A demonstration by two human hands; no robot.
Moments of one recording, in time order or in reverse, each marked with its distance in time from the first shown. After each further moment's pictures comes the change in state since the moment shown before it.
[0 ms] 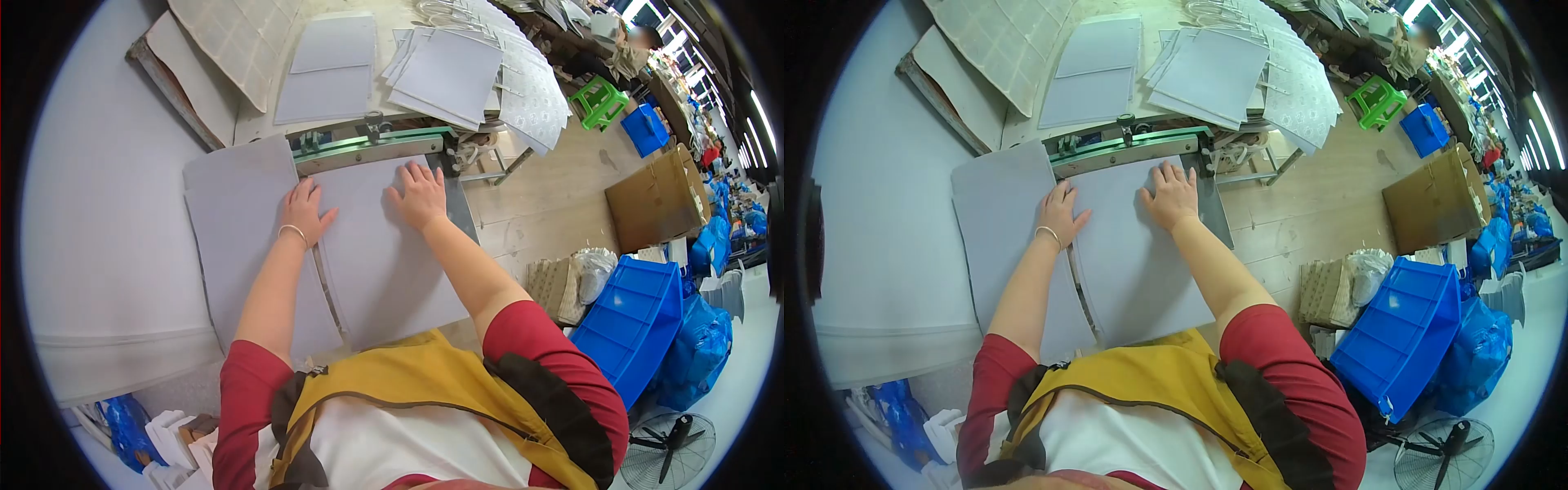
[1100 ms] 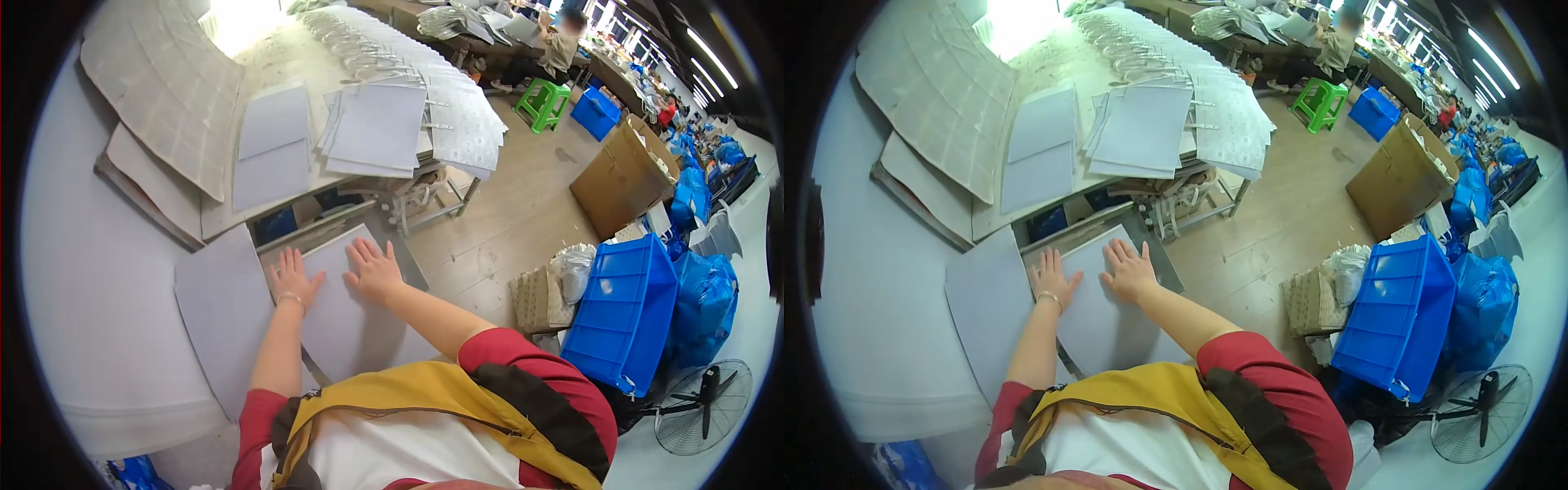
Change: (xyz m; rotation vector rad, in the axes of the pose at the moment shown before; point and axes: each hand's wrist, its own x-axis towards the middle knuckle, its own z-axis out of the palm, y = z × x) left_hand 0.031 0.076 -0.014 0.186 -0.395 -0.200; right_hand -0.042 0.004 -0.017 0.040 -0.218 -0.039
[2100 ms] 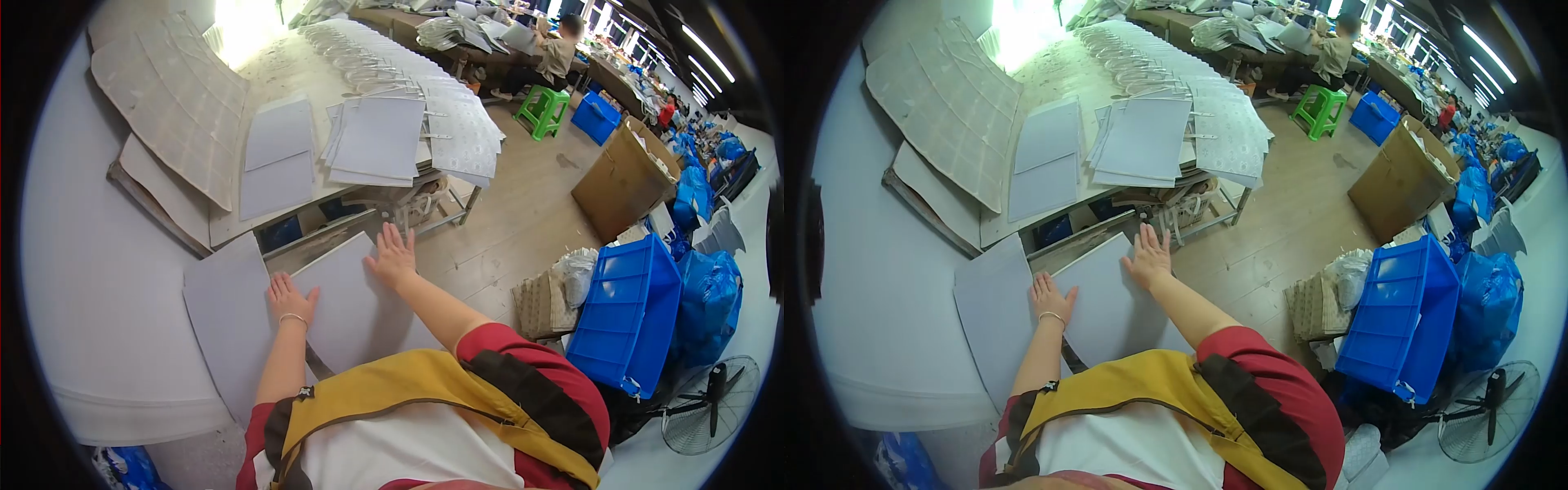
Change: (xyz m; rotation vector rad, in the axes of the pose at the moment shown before) left_hand -0.025 -0.013 0.025 -0.071 0.062 -0.174; right_hand 0.014 0.038 -0.012 -0.117 0.076 0.209
